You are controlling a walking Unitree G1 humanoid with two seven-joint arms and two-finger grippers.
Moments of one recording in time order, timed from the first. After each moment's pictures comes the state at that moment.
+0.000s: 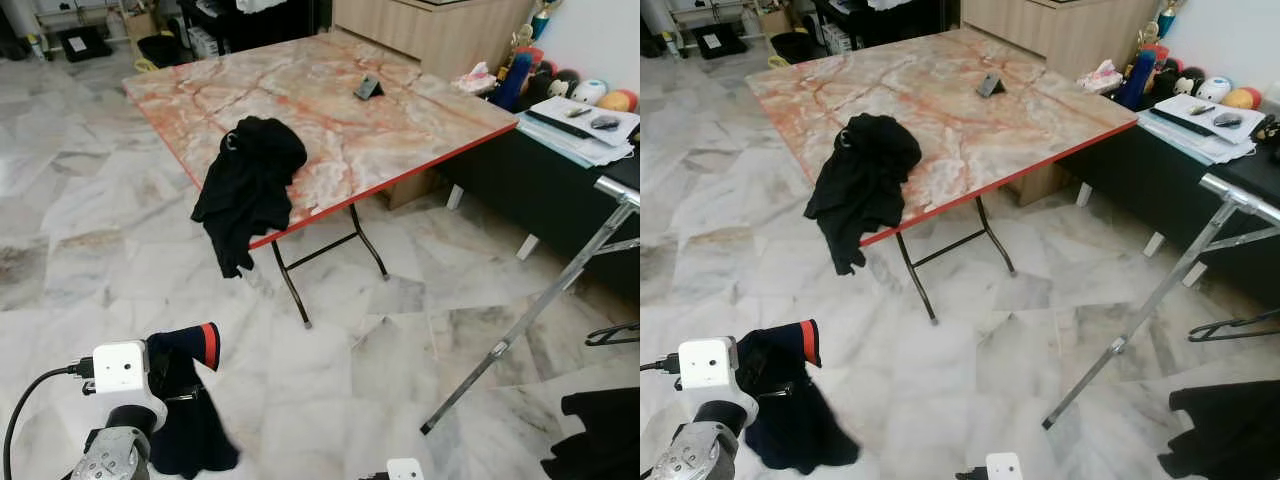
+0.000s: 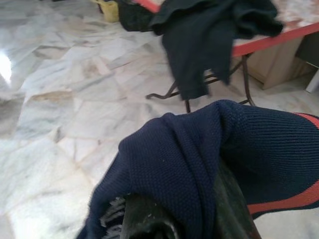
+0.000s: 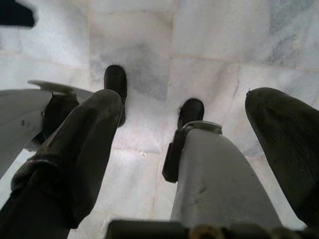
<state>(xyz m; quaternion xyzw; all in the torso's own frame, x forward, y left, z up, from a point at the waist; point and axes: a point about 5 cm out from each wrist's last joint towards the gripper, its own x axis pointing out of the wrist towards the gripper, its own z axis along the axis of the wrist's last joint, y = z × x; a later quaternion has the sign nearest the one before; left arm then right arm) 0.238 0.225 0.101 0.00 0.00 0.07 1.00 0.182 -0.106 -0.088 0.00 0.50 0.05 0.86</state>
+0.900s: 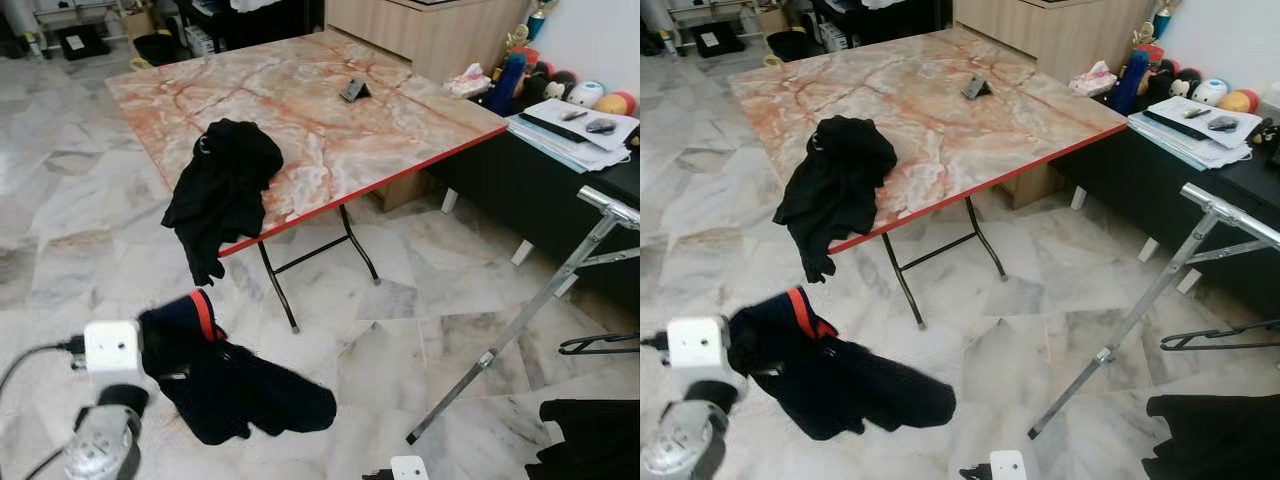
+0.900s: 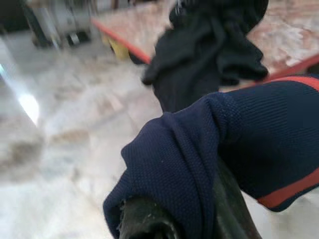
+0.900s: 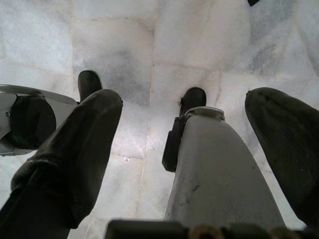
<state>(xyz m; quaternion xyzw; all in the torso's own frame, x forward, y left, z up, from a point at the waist) 0.256 0.235 0.146 0.10 -0.07 0.06 0.99 0.183 -0.110 -0.087 0.00 0.50 0.05 0.87</state>
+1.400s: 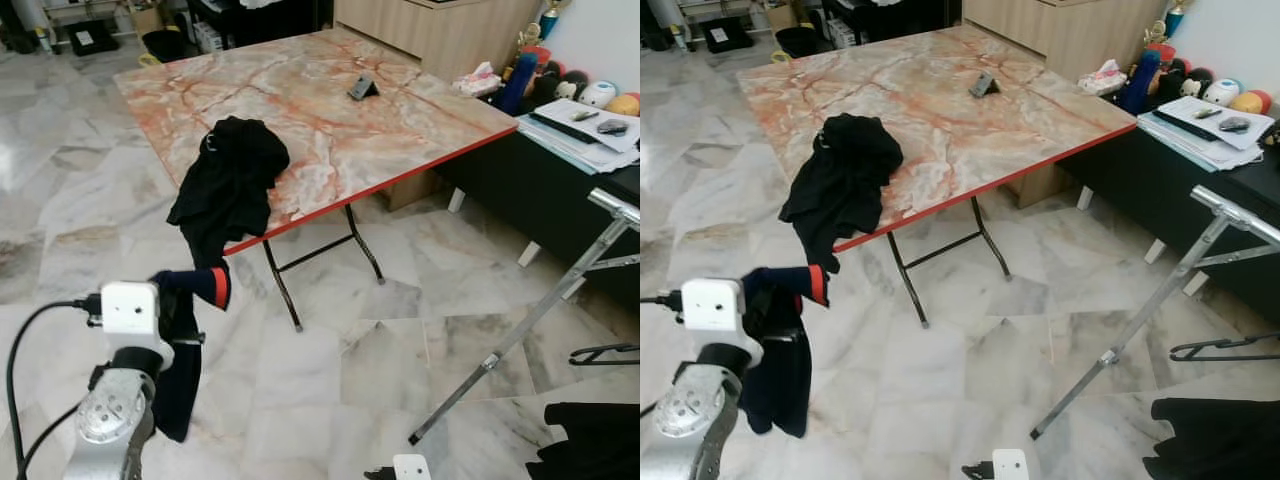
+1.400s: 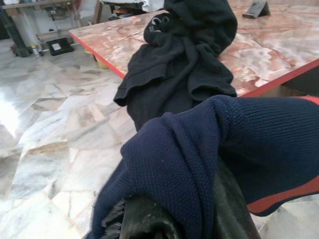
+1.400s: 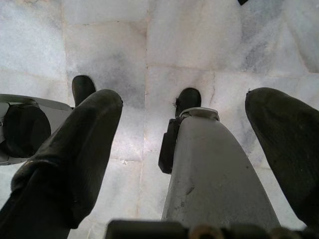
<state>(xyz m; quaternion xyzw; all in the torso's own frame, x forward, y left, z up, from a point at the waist) 0.268 0.213 0.152 0.06 -0.08 0.03 0.99 0.184 -0.112 -0.087 0.01 0.50 0.02 0.87</state>
